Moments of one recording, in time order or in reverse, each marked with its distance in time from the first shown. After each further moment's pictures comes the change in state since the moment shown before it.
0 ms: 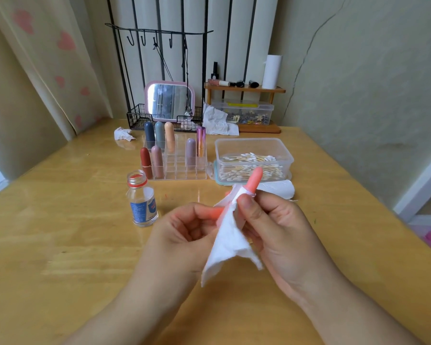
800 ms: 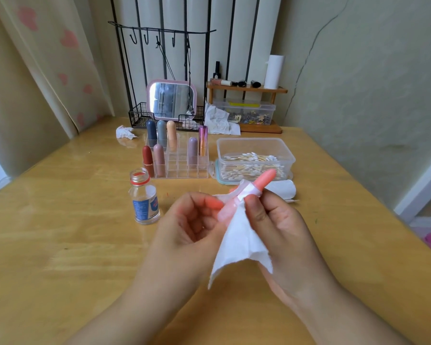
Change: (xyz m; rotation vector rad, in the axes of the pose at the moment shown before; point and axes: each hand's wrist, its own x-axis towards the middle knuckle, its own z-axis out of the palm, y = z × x) left_hand 0.000 -0.005 0.000 0.048 0.035 0.070; right_hand -0.005 -0.003 0.007 0.117 -0.023 -0.064
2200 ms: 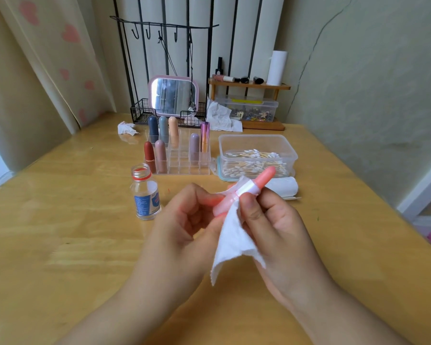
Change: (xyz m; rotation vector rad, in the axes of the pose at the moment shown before) left_hand 0.000 -0.001 -0.008 0.176 -0.056 0.264; right_hand -0.001 0.003 0.006 0.051 0.031 -0.044
